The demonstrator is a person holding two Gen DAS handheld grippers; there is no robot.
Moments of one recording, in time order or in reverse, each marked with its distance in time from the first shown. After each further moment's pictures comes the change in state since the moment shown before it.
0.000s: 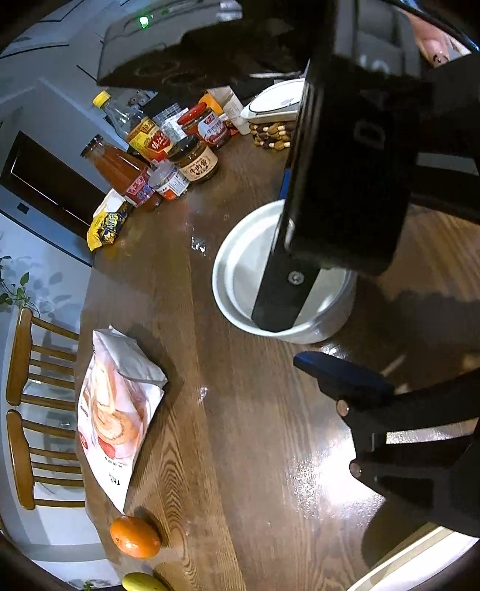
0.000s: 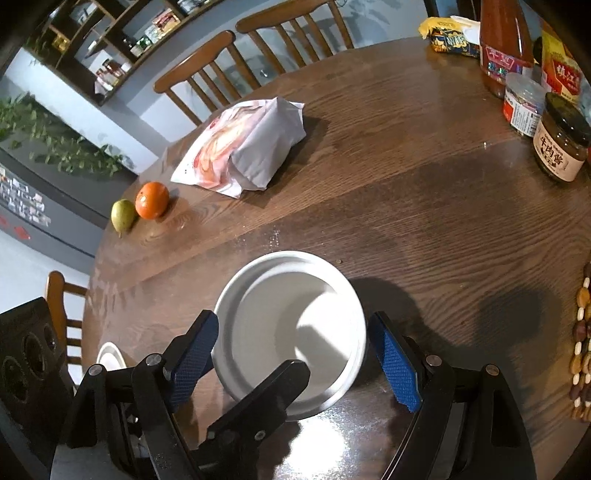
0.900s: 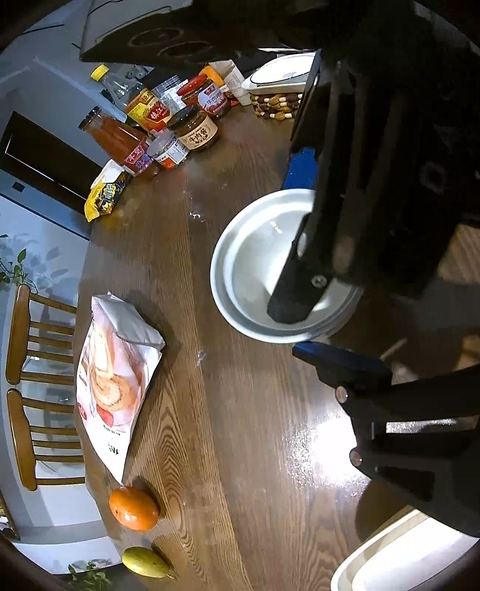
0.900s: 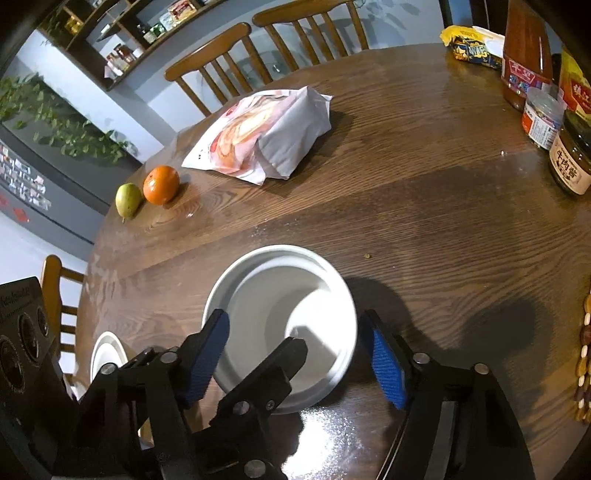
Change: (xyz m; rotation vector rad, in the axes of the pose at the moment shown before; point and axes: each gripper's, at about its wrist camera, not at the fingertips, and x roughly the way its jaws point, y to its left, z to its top) left arm -0.005 0.010 0.001 -0.013 0.012 0.120; right arm 0.006 0.018 -0.005 -0.056 0.007 -0.012
